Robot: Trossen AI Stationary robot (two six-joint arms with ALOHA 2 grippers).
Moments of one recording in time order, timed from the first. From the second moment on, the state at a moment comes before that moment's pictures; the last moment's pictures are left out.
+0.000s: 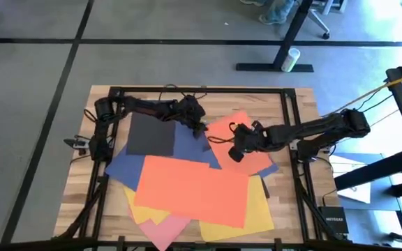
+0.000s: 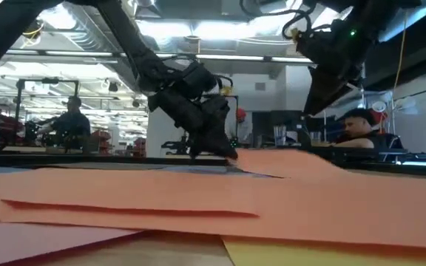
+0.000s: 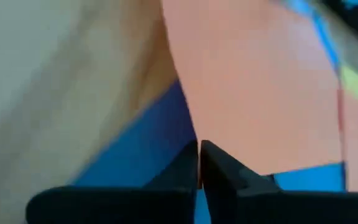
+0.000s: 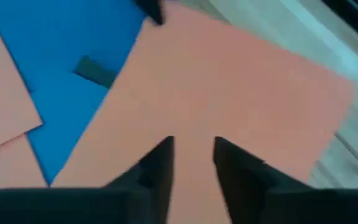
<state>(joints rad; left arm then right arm) 0.41 1.94 1.13 0.13 0.41 -0.18 0.17 1.35 0.88 -0.68 0.49 0.74</state>
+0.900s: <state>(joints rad) -0.51 1.04 1.13 -1.03 -0.35 -0.85 0.70 1.42 0.76 -0.64 0.64 1.56</state>
